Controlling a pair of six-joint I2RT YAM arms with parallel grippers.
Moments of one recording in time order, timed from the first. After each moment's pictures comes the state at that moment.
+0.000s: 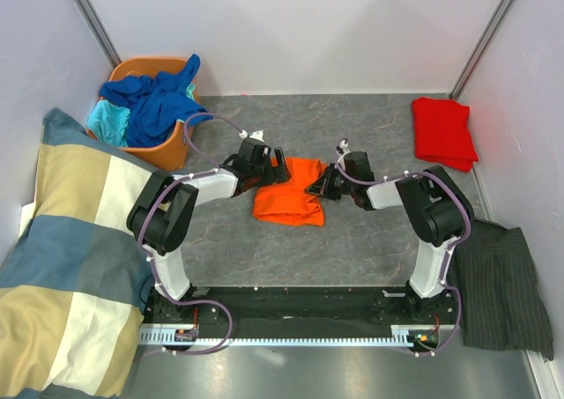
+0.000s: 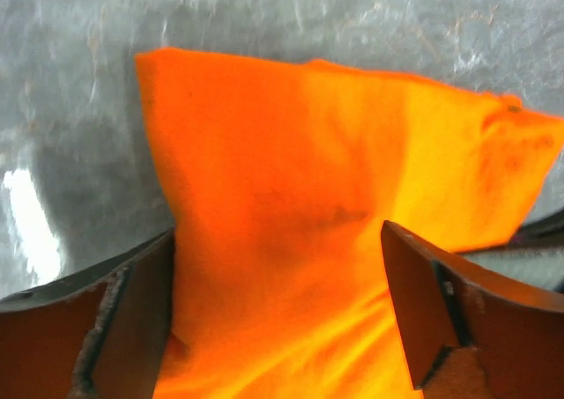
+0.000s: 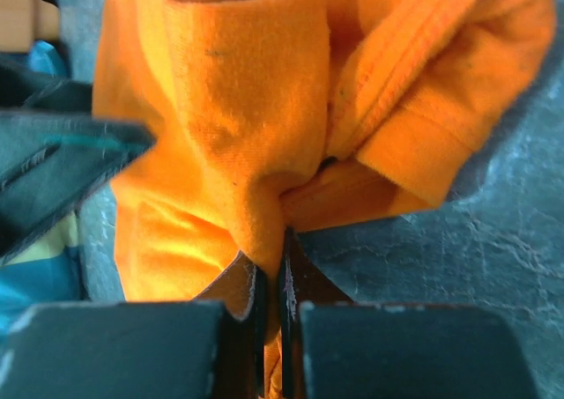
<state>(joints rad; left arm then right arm) -0.50 1.86 1.04 0.09 0.03 -0.59 0.40 1.91 0.80 0.49 -0.42 0.77</state>
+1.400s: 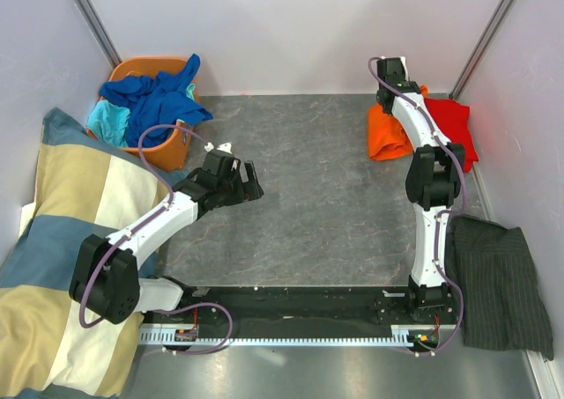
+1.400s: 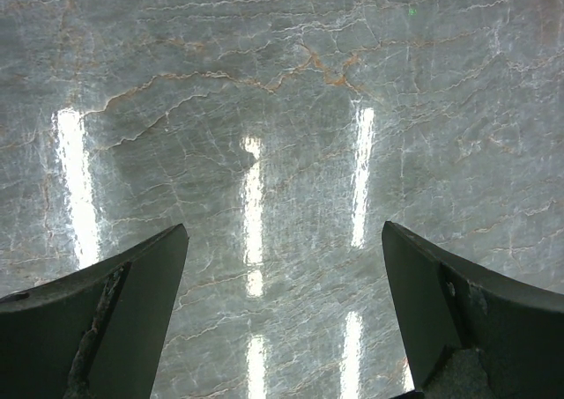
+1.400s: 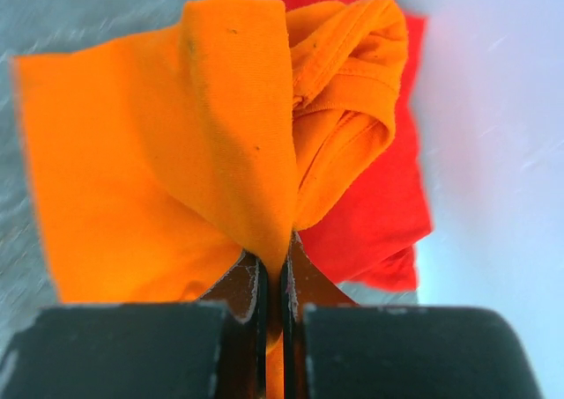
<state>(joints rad) -0.46 1.31 0.84 -0.35 -0.02 -0.59 0.11 2.30 2.15 -0.69 0.63 -0.08</state>
